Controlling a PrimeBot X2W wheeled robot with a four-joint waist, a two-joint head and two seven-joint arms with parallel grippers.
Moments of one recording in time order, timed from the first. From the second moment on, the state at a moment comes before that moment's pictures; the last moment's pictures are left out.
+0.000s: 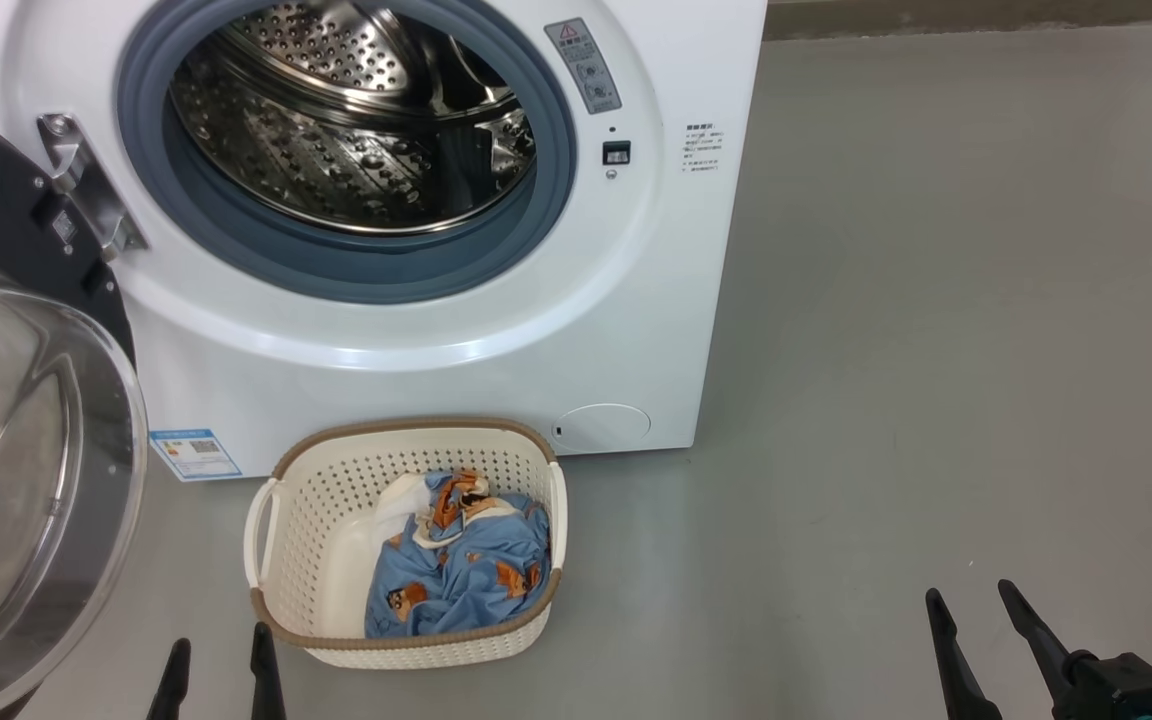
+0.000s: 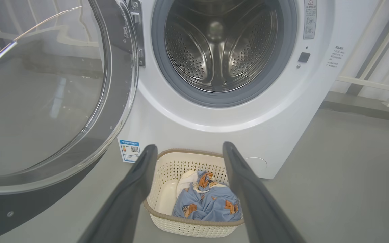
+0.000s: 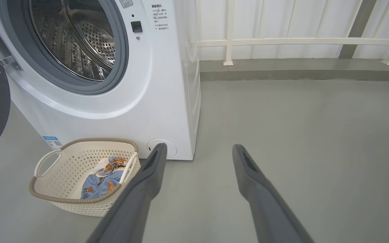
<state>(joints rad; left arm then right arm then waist) 0.17 0.04 -0.03 0.06 -0.28 0.00 -0.26 0.10 -0.08 -0.08 0.18 0.13 0.13 -0.25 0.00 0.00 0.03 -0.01</state>
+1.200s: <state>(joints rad) 0.17 0.04 -0.02 0.09 -0.28 0.00 -0.26 0.11 -0.08 -0.09 0.18 0.12 0.13 -0.25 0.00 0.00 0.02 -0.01</state>
